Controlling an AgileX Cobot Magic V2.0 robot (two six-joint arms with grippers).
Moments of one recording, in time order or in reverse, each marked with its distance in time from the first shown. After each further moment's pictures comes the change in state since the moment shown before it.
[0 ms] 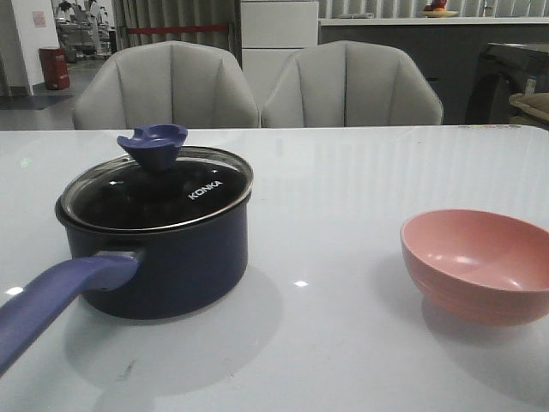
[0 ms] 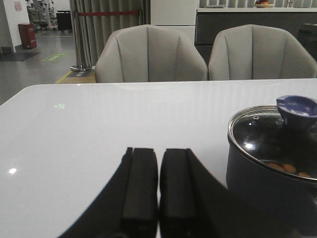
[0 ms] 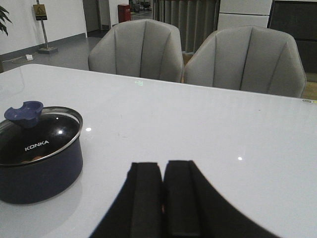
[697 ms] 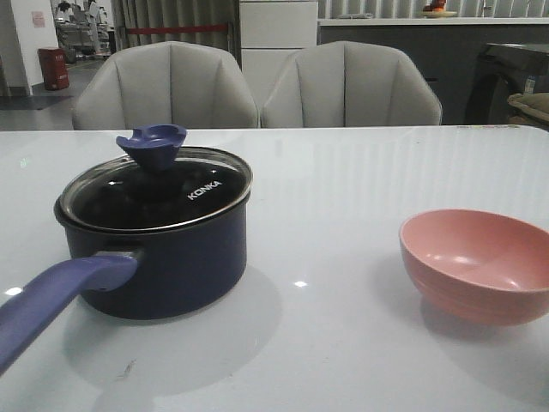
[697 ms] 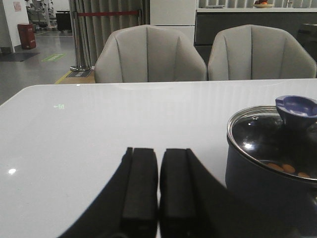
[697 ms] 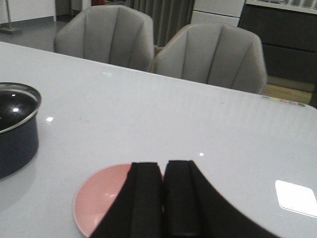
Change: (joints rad) left arm 0.000 0.000 0.000 0.000 0.000 0.000; right arm -0.090 -0.083 0.088 -0.203 -0.009 0.097
